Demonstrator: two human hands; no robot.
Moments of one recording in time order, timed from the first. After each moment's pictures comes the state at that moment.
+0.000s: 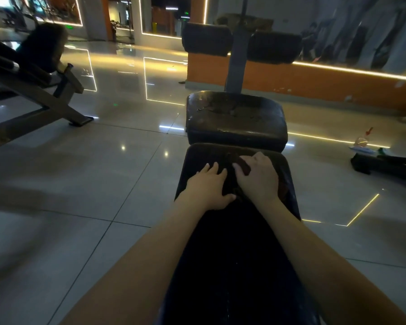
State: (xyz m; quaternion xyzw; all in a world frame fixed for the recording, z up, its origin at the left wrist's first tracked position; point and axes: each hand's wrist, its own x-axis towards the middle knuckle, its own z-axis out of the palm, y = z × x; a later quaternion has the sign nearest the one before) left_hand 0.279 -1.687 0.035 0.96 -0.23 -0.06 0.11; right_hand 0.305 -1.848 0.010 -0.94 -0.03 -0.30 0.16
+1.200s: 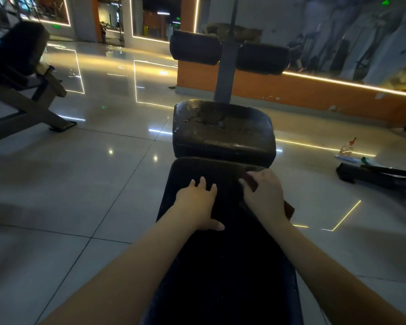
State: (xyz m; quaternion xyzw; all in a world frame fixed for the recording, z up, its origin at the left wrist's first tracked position) left_hand 0.288 -1.703 0.052 0.97 -0.23 -0.10 0.00; right_hand 0.311 -1.897 0.015 -0.94 0.00 -0.29 0.19
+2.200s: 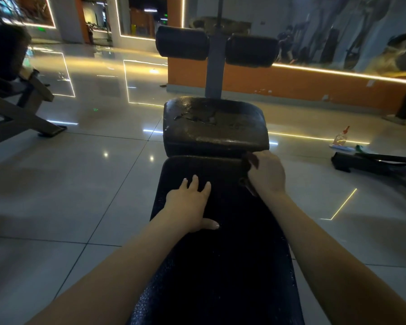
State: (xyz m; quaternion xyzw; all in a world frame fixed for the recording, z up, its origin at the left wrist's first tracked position) left_hand 0.287 -1.702 0.046 0.97 -0.23 -0.10 -0.02; right_hand 0.350 -1.919 0.031 -0.94 0.08 -0.30 0.16
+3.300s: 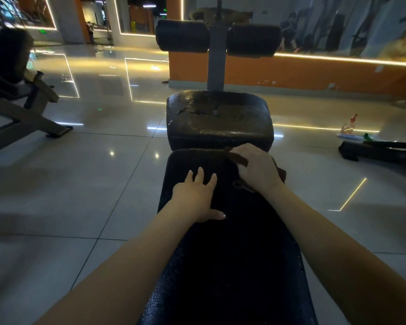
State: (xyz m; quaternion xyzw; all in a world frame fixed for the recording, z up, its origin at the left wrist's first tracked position) left_hand 0.286 -1.705 0.048 0.97 -0.21 -0.12 -0.03; right_hand 0.343 -1.900 0.026 -0.93 -0.13 -0.29 0.18
